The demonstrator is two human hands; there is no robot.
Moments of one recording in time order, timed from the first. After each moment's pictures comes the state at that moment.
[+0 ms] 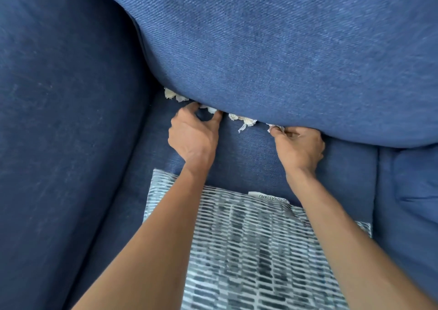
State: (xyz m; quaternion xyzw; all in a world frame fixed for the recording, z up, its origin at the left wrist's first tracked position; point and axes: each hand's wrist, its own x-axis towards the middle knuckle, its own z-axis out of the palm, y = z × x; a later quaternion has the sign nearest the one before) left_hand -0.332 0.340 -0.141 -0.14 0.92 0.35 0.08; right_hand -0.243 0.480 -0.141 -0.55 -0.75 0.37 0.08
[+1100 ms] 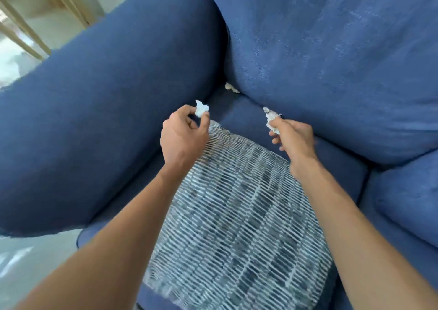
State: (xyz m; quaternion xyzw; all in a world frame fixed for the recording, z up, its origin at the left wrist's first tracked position) left_hand -0.193 0.198 -0.034 -0.14 0.89 0.43 -0.03; right_hand -0.179 0.404 -0.020 -0.34 -0.74 0.58 -0.03
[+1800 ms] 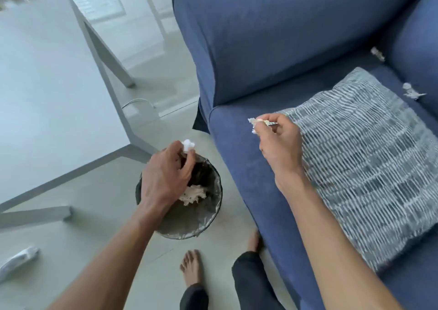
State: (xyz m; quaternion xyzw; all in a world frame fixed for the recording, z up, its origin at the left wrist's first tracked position) left_hand 0.181 -0.043 -0.052 -0.29 0.92 0.27 -0.03; right_hand 0.053 0.129 -0.015 -0.09 -0.80 0.57 -0.16
